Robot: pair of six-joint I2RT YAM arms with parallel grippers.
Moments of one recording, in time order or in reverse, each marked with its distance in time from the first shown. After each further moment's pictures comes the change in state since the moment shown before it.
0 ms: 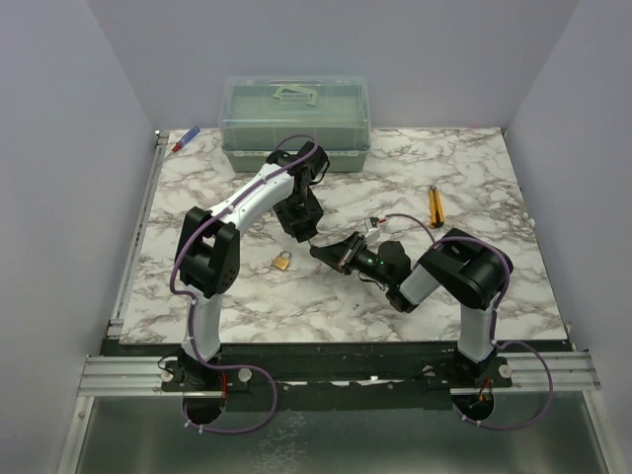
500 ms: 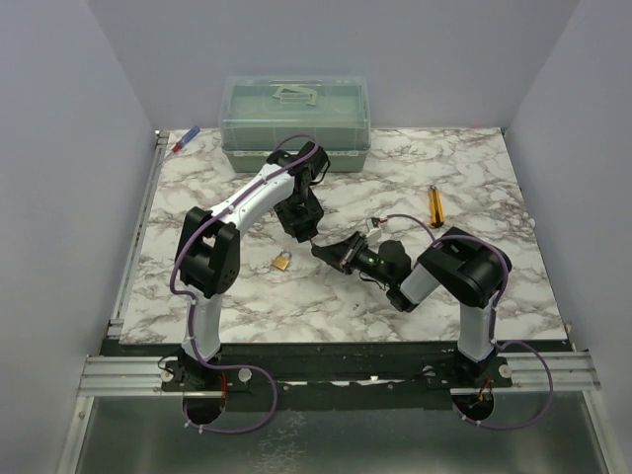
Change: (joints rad) left arm -0.002 0.000 0.000 0.003 0.000 -0.002; right arm -0.011 0.008 0.000 0.000 0.000 0.008
